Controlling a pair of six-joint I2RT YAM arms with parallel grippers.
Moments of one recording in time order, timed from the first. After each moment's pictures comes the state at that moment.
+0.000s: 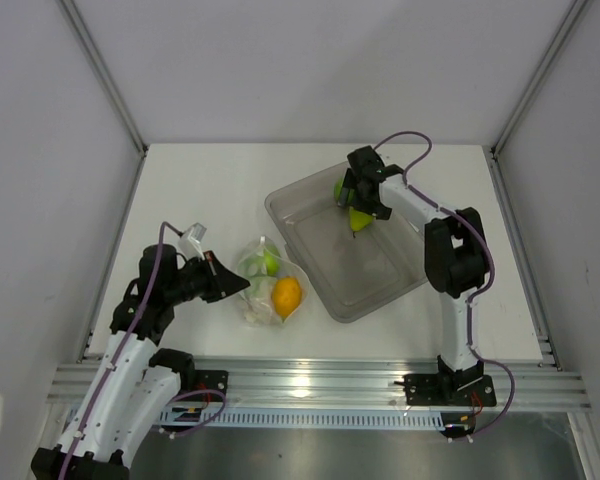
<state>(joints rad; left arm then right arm) -0.18 0.61 0.58 -0.52 0.59 -0.62 0.43 2.10 1.72 -0.65 0.26 0.64</state>
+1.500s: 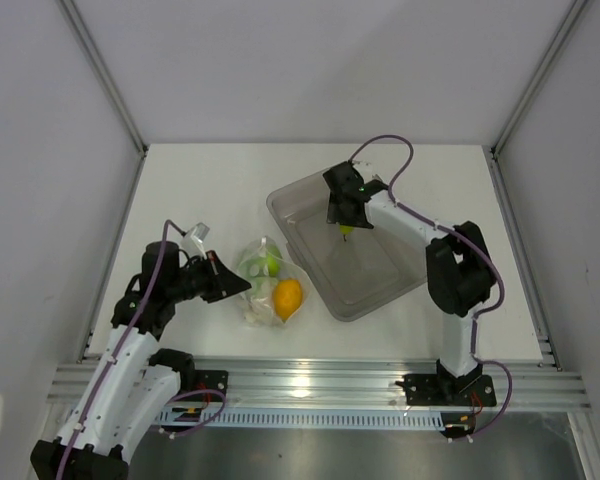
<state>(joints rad) -0.18 0.66 0.59 -0.55 0.62 -0.61 0.59 2.00 1.60 -0.64 0.40 0.62</state>
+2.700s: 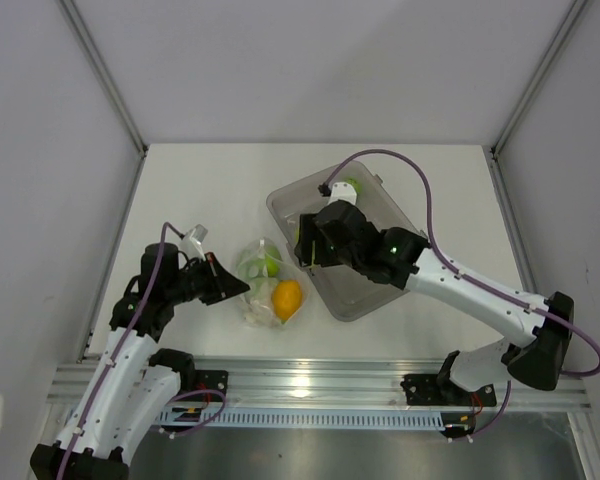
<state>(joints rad) -0.18 0.64 0.60 -0.60 0.60 -0.63 1.00 1.40 1.38 -0.65 0.33 0.67</state>
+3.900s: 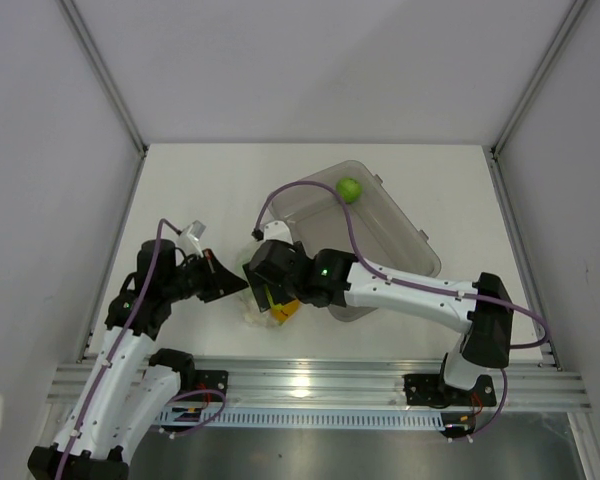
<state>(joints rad) -0.18 0.65 0.66 -0.64 0.60 -0.63 1.25 1.69 1.55 -0.75 0.34 0.62</state>
